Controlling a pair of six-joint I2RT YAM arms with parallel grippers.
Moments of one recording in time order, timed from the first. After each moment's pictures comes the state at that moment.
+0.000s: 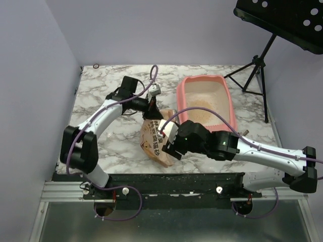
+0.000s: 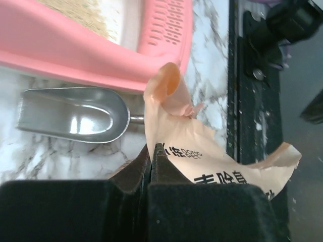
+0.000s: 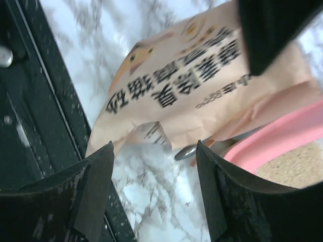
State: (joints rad) left arm -0.37 1.68 1.34 -0.65 1.11 0.49; right arm 1.24 1.21 1.11 -0.57 0.16 -0.16
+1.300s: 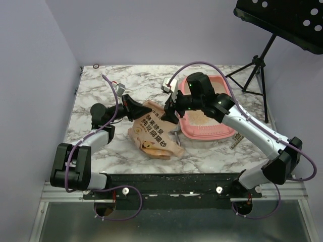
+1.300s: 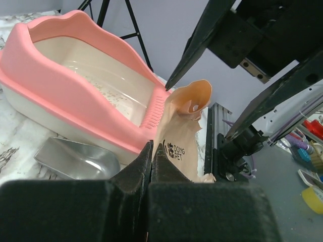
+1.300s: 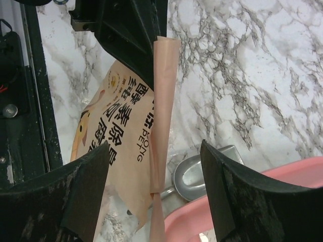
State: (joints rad) left arm -0.14 1.37 0.58 1.18 1.08 -0.84; right arm 0.75 1.47 1.46 -0.52 -0.46 -0.33
